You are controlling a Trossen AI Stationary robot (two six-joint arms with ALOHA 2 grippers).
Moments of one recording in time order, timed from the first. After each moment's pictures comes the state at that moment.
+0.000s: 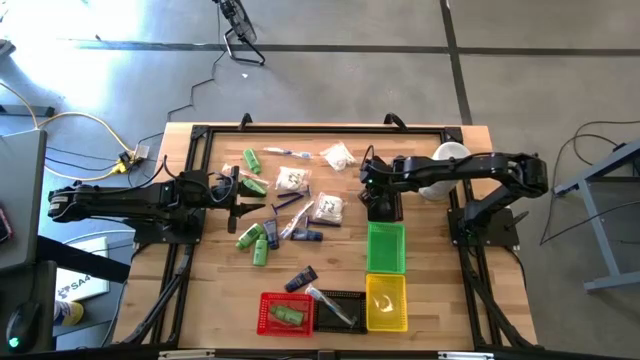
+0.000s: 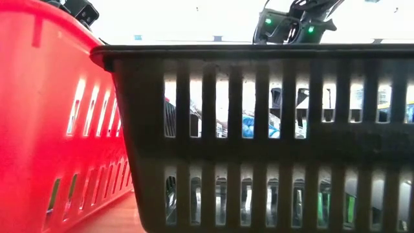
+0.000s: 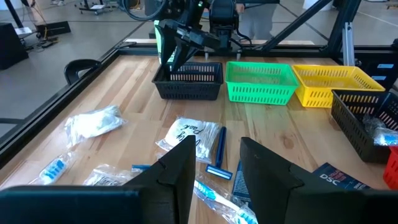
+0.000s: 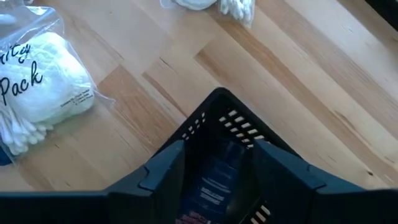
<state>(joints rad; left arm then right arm) 0.12 0.49 0.29 0.02 0.04 0.02 -0.21 1.52 0.97 -0.65 0.32 0.55</state>
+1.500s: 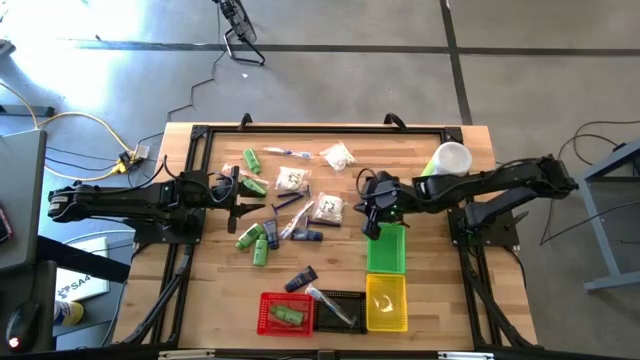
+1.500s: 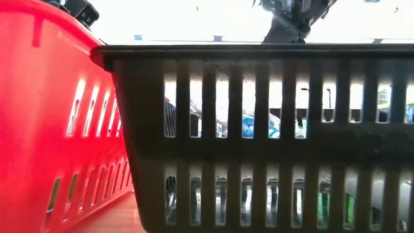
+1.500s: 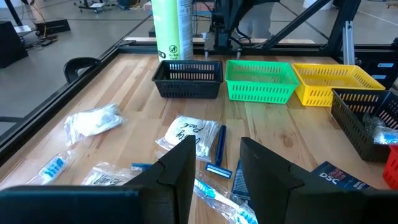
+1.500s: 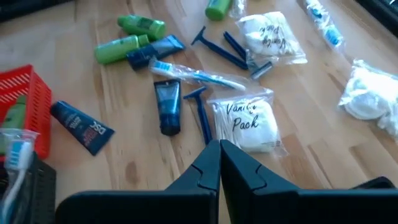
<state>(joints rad) 0.12 0.49 0.28 0.02 0.04 0.02 0.09 1.32 0.97 -0.39 0.21 0.39</state>
